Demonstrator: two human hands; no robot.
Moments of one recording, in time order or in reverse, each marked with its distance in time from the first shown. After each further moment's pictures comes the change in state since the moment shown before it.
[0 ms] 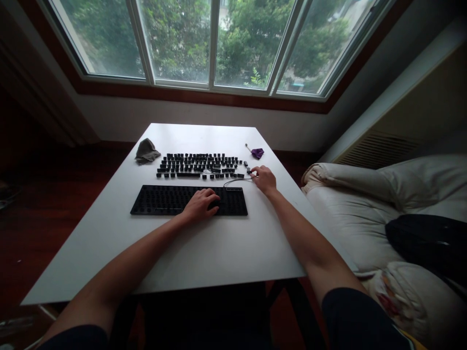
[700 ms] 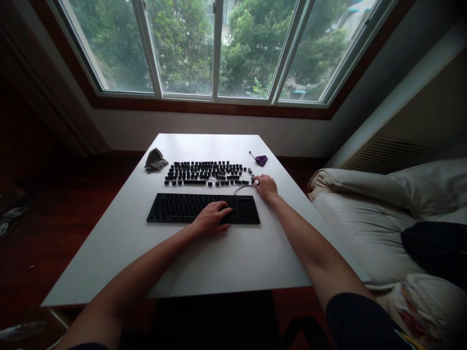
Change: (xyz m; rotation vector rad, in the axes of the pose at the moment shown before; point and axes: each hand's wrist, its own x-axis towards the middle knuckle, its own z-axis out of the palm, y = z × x) left_hand -0.010 0.022 0.001 0.045 -0.074 0.083; right_hand 0.009 0.008 0.022 -0.184 -0.127 -0.037
